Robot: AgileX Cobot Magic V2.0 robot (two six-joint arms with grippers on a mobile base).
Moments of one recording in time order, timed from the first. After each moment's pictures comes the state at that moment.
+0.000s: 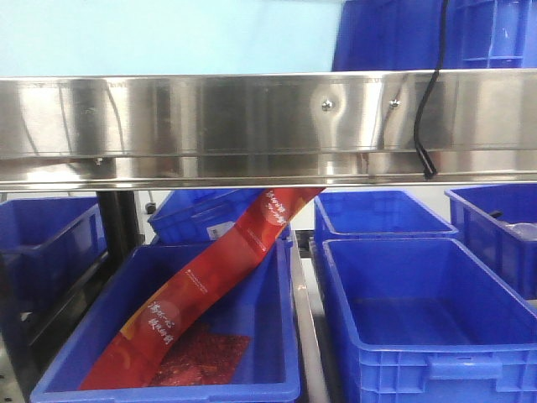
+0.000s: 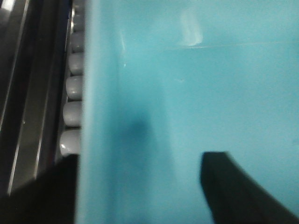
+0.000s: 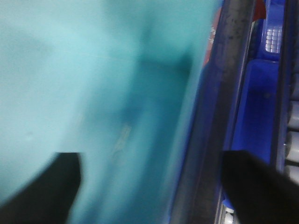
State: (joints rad) left arm -0.18 1.85 -1.99 0.15 1.13 -0.17; right arm 0.41 2.03 -2.22 0.21 1.08 0.11
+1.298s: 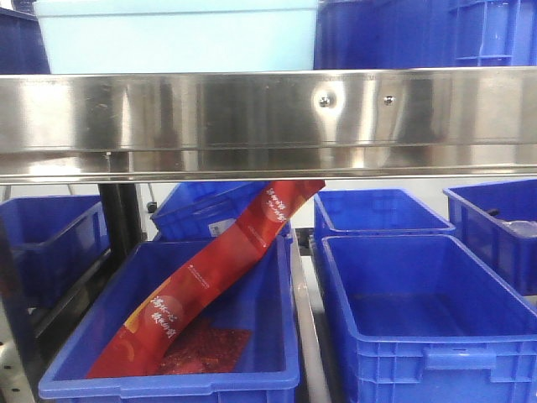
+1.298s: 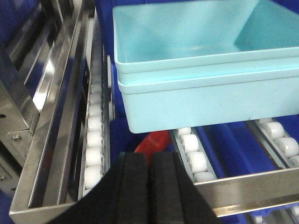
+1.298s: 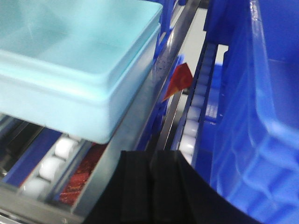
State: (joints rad) left arm -0.19 0.96 -1.05 0.15 0.57 -0.13; right arm 0.38 1.31 -1.35 0.01 0.60 -0.01
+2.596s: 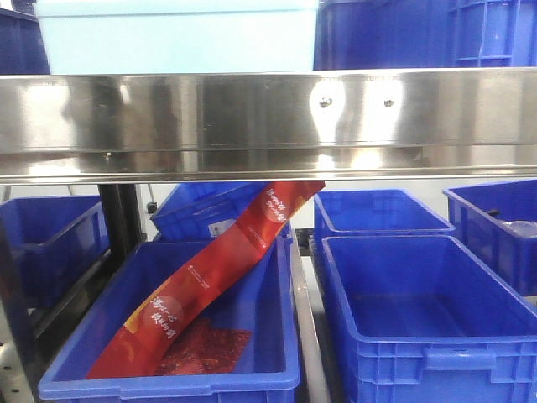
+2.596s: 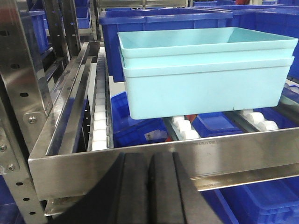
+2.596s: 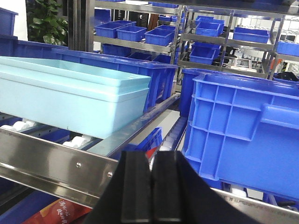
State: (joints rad) left arm -0.19 0.49 -0.61 0.16 0.39 -0.13; right arm 0.38 0.28 -0.46 -0.06 0.22 -0.02
